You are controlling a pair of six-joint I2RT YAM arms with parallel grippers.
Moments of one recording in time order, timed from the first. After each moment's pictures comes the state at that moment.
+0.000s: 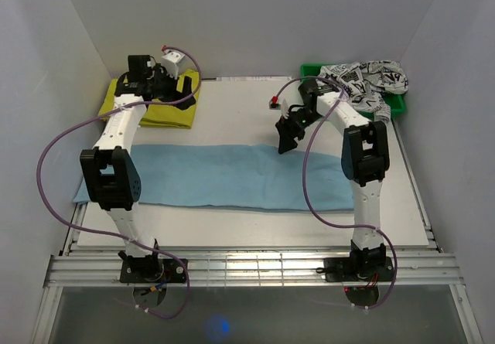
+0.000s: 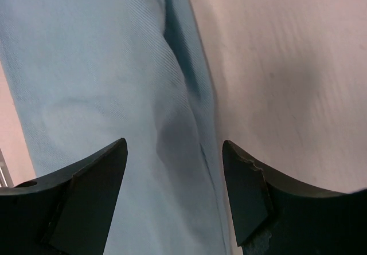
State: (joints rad) left arm 0.01 1.84 1.73 -0.50 0.54 0.33; right arm 0.28 2.22 1.90 -1.07 -0.78 -0.80
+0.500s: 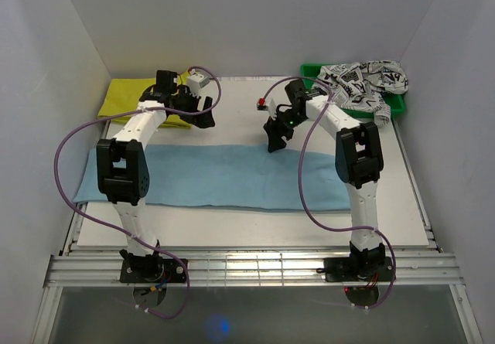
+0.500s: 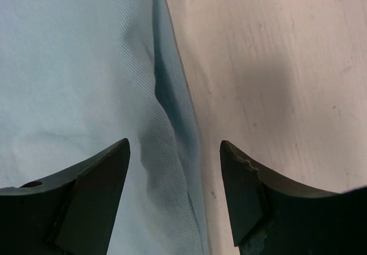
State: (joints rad) left arm -0.12 1.95 1.63 -0.53 0.56 0.30; right arm 0.39 2.24 1.89 -0.91 -0.71 -0.74
